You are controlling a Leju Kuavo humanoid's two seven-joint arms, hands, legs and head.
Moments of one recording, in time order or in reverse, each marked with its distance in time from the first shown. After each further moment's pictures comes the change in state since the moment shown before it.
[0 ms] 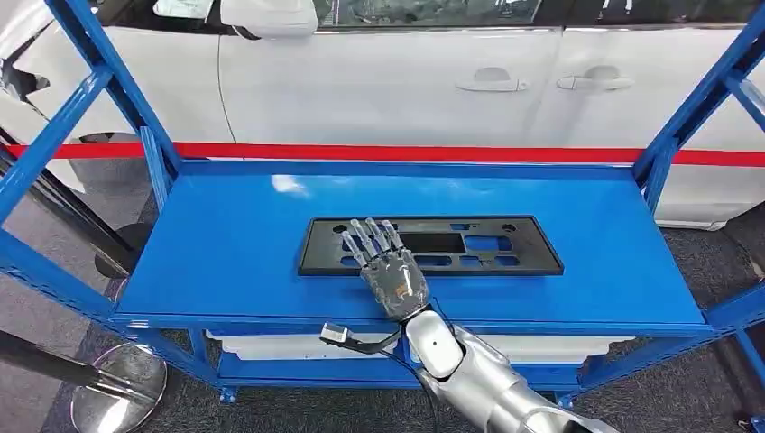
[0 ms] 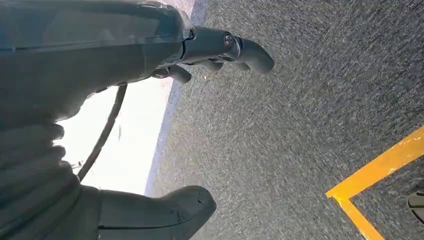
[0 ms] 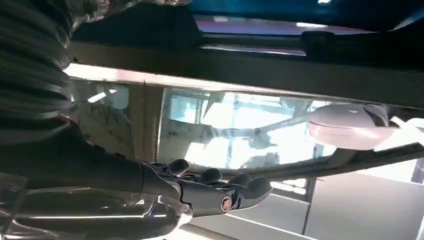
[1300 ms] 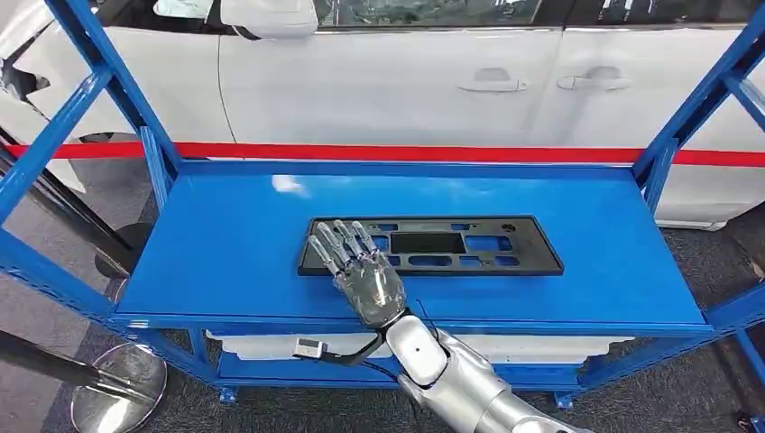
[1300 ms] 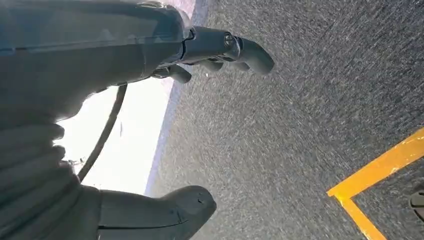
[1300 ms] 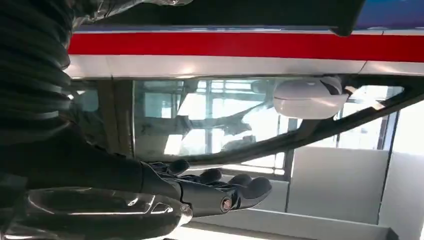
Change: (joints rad) left arm 0.002 0.003 0.000 0.000 -0.003 -0.001 0.018; right arm 0.029 0.050 -0.011 -0.096 -0.001 0.000 -0.081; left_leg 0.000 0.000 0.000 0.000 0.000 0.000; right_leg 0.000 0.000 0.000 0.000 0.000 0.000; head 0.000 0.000
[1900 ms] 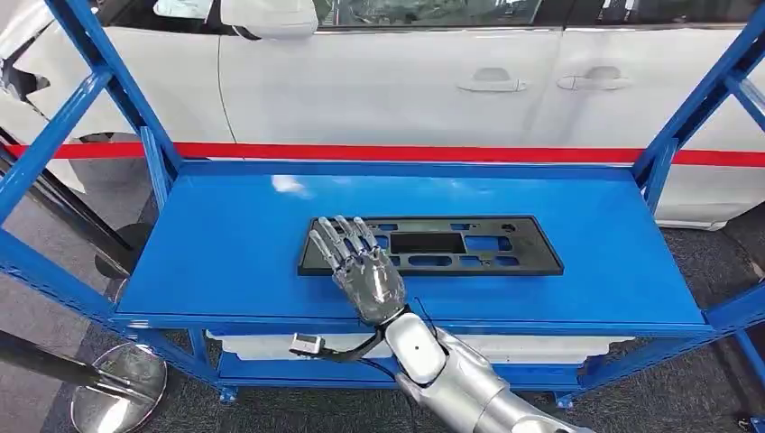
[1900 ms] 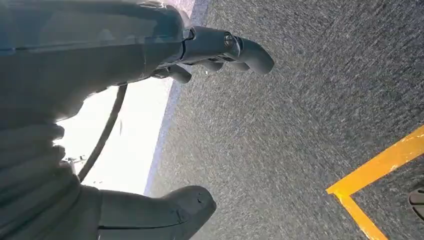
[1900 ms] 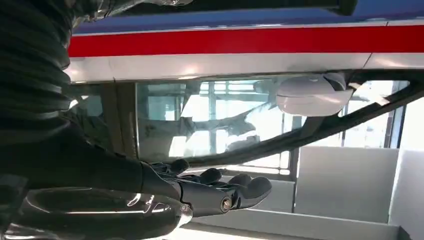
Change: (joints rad) left arm 0.002 0.000 0.000 0.000 0.013 0.000 0.002; right arm -0.002 0.002 0.006 -0.014 -0.016 0.000 0.001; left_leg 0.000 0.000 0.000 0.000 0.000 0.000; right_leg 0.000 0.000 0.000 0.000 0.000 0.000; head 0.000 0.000
